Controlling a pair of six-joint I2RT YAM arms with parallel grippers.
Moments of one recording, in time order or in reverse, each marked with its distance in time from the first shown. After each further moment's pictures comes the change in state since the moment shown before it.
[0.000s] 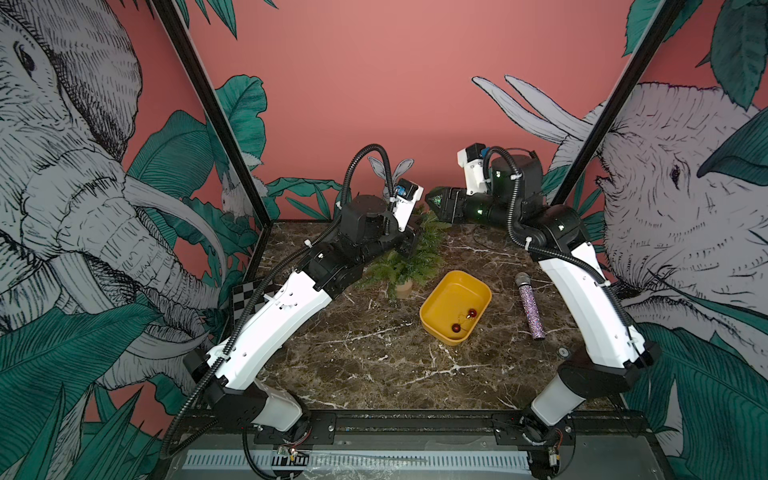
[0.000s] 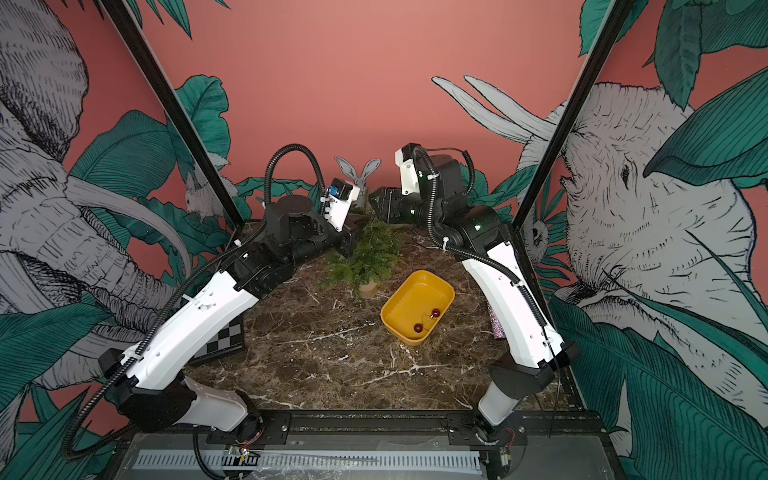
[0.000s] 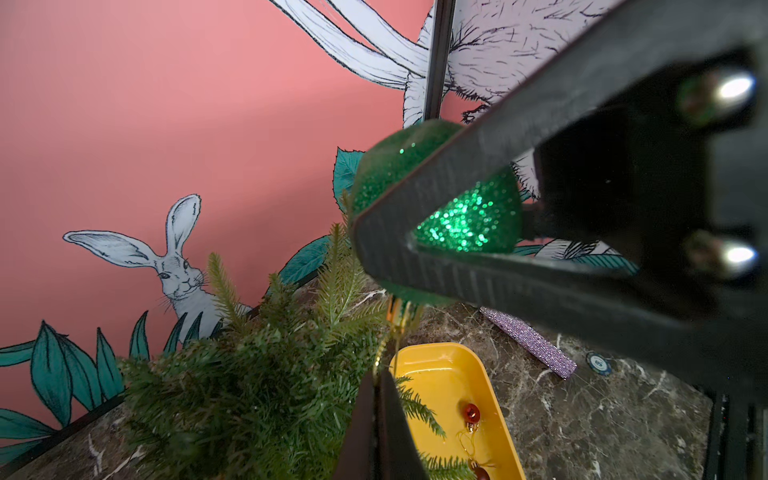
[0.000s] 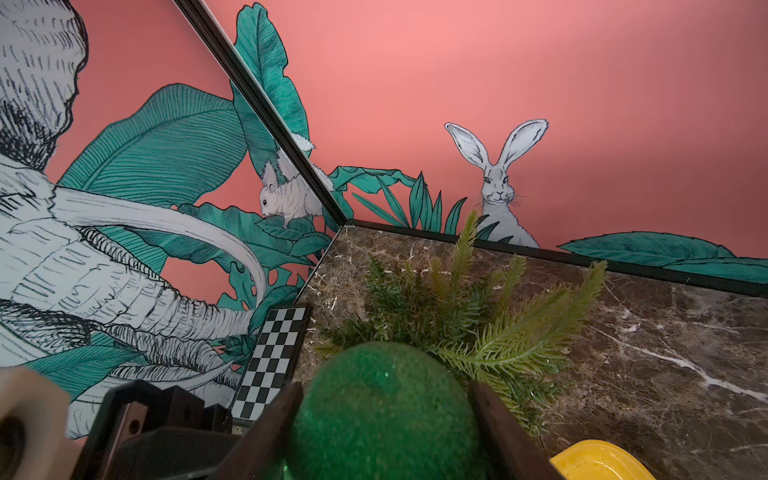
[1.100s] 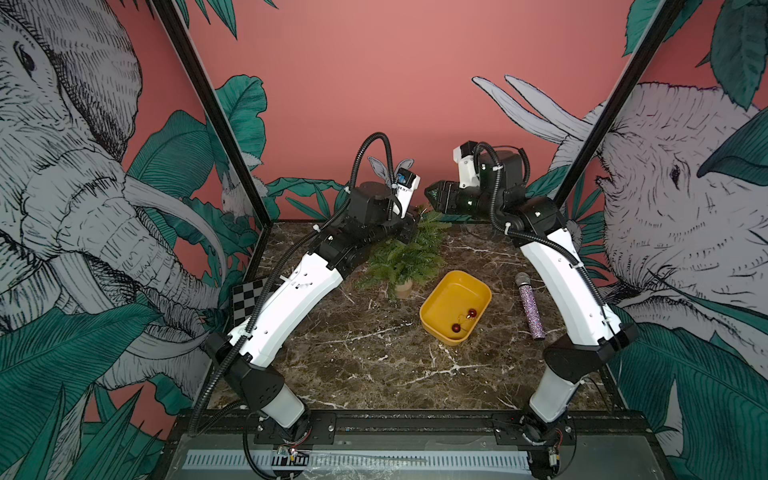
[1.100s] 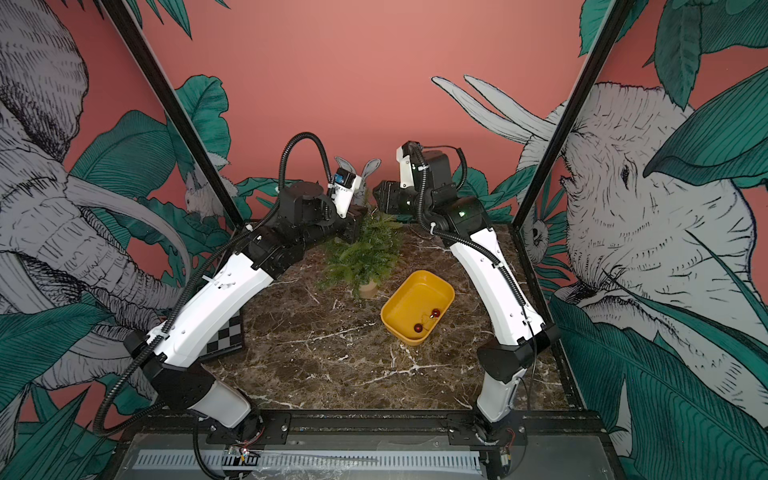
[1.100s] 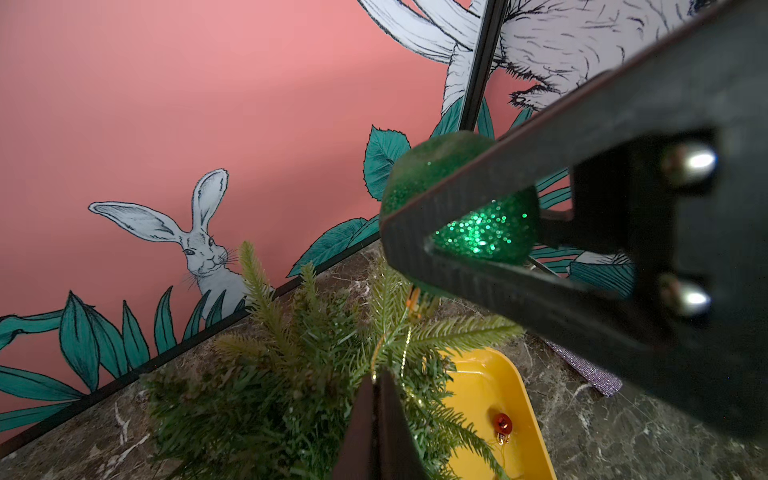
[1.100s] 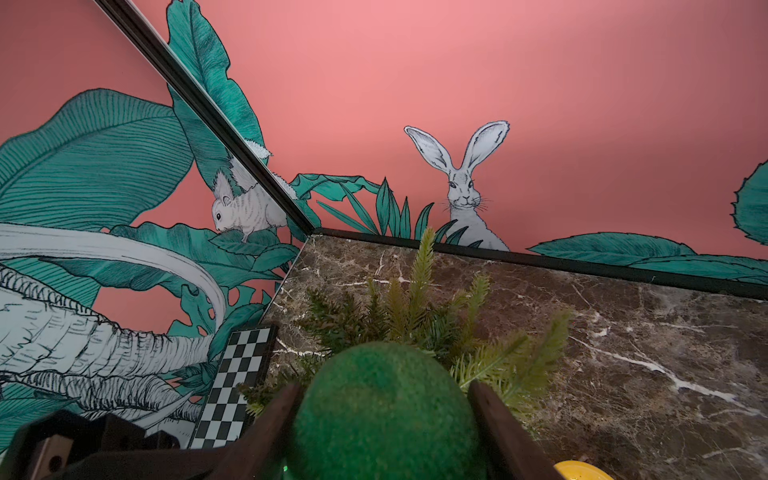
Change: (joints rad) left arm 0.081 0.130 0.117 -0.053 0.006 -0.023; right arm -0.072 0.116 0.043 0.033 0.012 0.002
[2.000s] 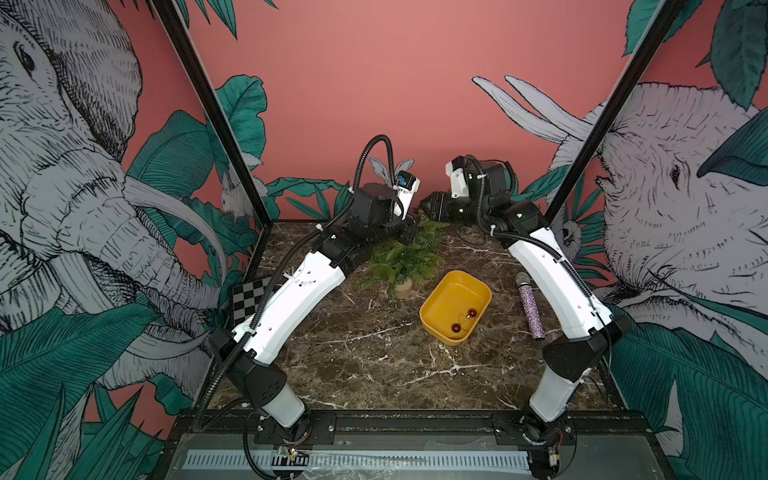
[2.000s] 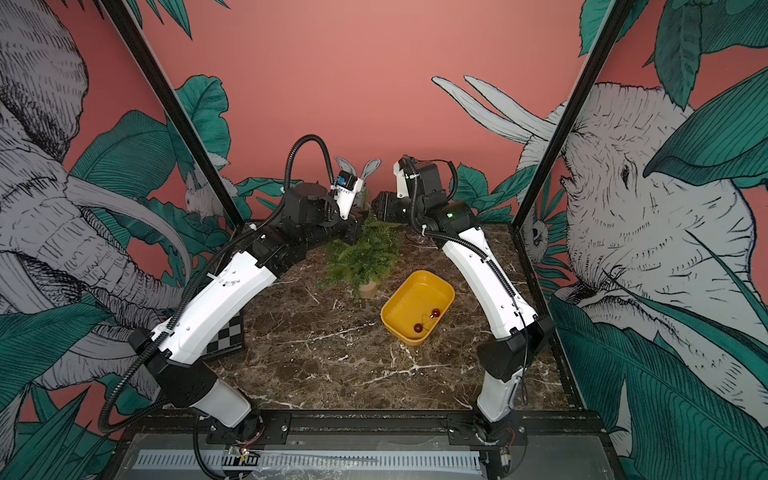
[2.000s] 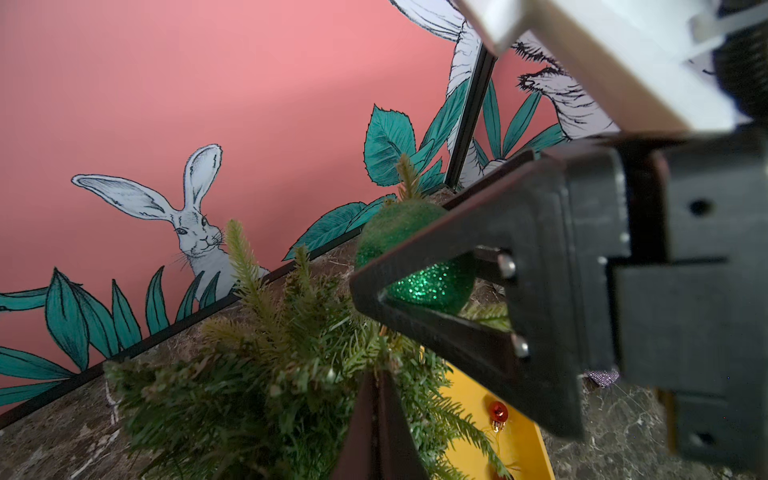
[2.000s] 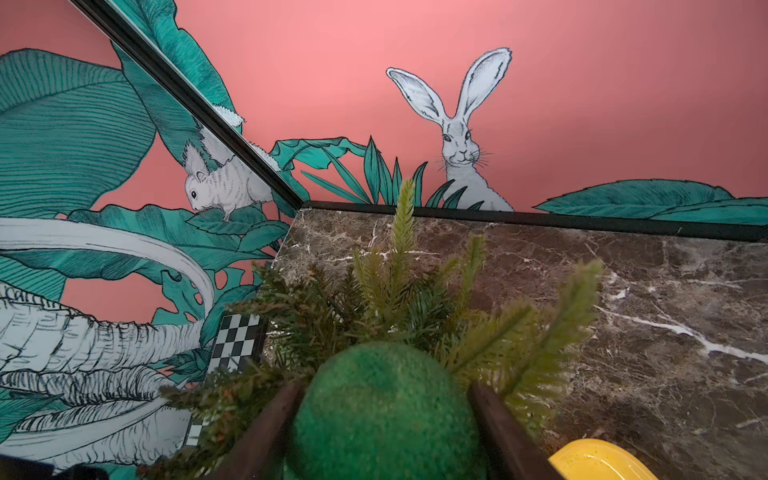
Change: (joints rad) left arm 0.005 0.014 -0.003 -0.026 0.003 -0.036; right arm -0.018 -0.007 -0.169 0.074 -0.026 0.040
